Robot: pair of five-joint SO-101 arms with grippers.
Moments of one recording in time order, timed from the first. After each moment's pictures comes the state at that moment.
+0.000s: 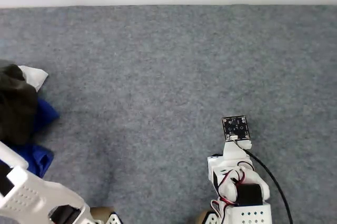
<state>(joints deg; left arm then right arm) -57.8 14.8 -52.4 99.5 -14.2 -7.1 -102.9 95.6 74.2 0.6</state>
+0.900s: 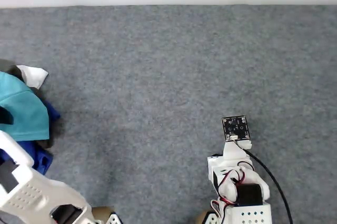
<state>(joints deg) -52.5 14.7 -22.3 98.8 -33.7 -7.1 -102.9 95.6 74.2 0.6</state>
